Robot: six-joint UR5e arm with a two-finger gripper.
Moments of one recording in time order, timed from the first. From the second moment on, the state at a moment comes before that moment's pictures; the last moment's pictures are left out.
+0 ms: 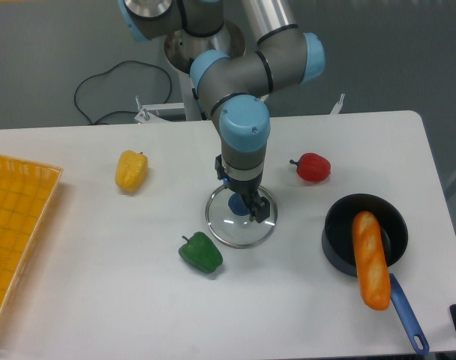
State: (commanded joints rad) arm 2.47 -1.88 -1.79 -1.03 1.60 1.37
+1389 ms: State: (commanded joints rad) arm 2.46 -1.87 -1.94 -0.85 1.63 1.39
